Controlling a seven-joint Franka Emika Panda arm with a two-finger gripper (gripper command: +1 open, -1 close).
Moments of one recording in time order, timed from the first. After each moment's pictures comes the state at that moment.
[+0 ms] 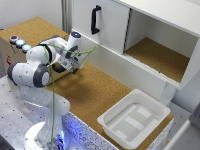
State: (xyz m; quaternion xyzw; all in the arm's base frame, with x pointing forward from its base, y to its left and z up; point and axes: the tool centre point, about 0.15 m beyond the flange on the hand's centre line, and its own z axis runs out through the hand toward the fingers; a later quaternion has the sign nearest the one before) arm 0.334 0.211 0.310 -0.99 -0.06 -0.04 0.12
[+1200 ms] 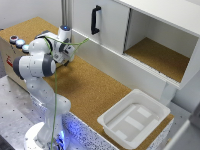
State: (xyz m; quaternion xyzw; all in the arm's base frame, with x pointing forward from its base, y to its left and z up) arm 0.335 0.319 0.310 -0.99 -0.08 -0.03 0.12
